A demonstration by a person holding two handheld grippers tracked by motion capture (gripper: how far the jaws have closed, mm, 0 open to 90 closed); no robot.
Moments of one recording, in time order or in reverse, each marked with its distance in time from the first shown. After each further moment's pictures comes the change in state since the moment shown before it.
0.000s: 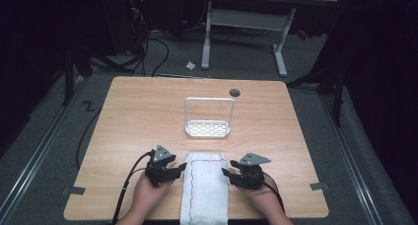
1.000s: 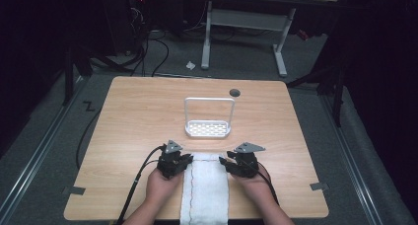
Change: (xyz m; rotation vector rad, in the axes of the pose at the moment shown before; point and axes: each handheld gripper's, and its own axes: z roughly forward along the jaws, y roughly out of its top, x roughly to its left) left arm -0.006 0.013 0.033 0.024 -0.052 -0.047; right arm -0.014 0.022 0.026 0.001 -0.037 0.064
